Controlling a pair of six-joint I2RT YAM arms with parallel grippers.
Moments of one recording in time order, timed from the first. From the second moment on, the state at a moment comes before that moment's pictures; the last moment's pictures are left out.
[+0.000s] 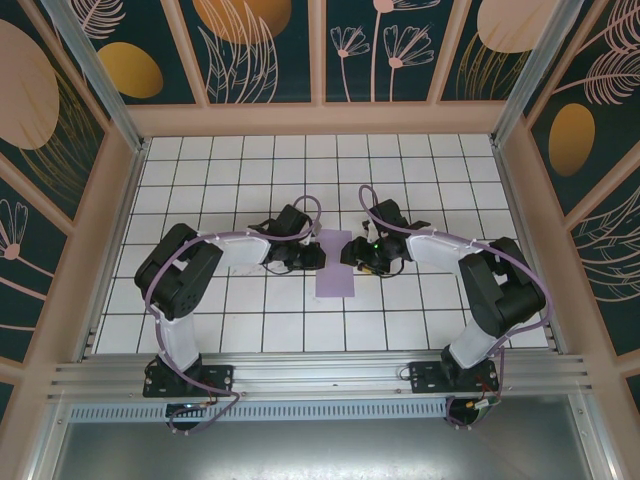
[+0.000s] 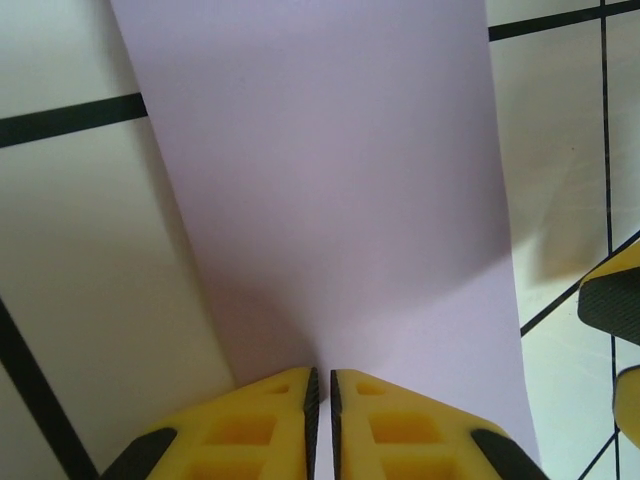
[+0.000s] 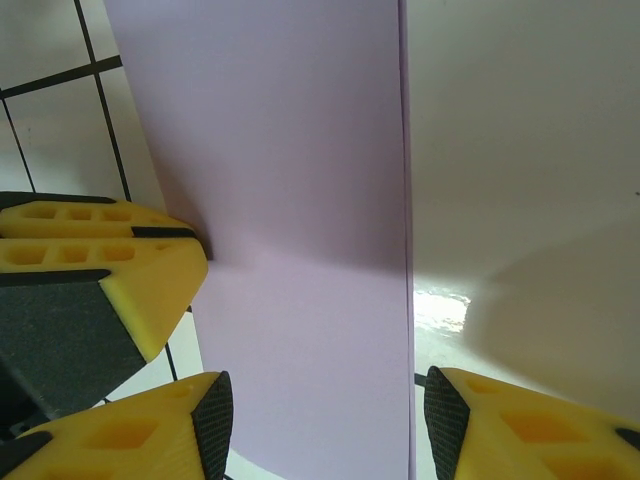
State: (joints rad) left arm -0.65 1.89 1.01 -0.14 0.40 -0.58; right arm 0.51 1.64 0.87 -0.37 -0.45 0.68
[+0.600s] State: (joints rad) left arm -0.65 1.89 1.00 -0.12 0.40 -0.58; right arm 0.54 1.64 0.82 -0.36 -0.49 0.70
